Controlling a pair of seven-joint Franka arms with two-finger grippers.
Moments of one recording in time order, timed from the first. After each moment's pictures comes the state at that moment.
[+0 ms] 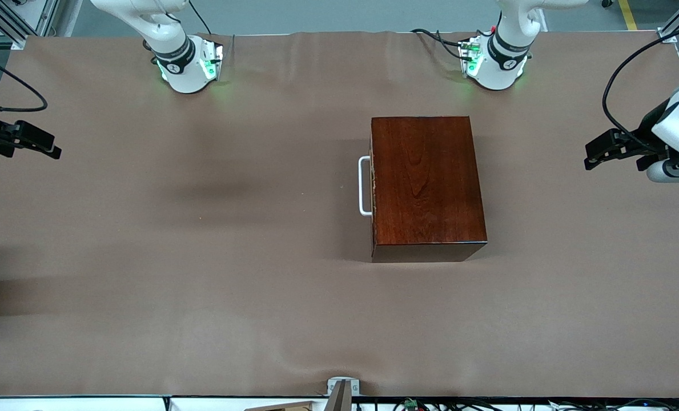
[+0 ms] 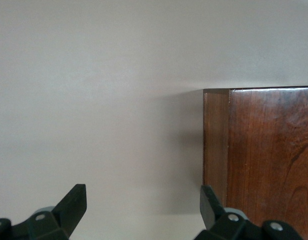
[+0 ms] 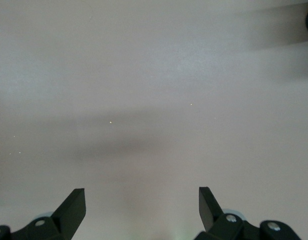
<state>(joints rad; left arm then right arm) -0.09 0.05 0.02 -1.53 0.00 1.58 -0.04 -0.02 -0.02 -0.07 -1.63 0.03 1.55 -0.02</state>
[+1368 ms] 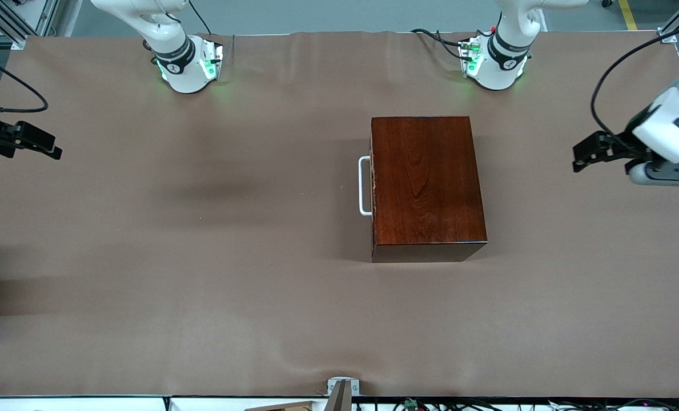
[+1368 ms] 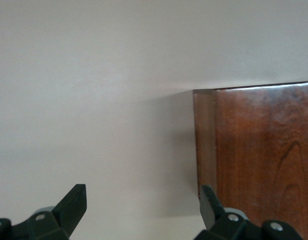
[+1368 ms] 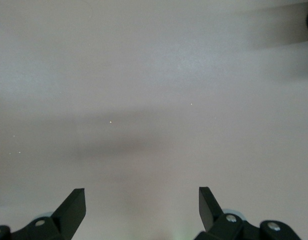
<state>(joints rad) -0.12 0.07 -0.02 -1.52 0.00 1.60 -0.04 -0.02 -0.02 -0.07 -1.63 0.03 1.55 -0.02</state>
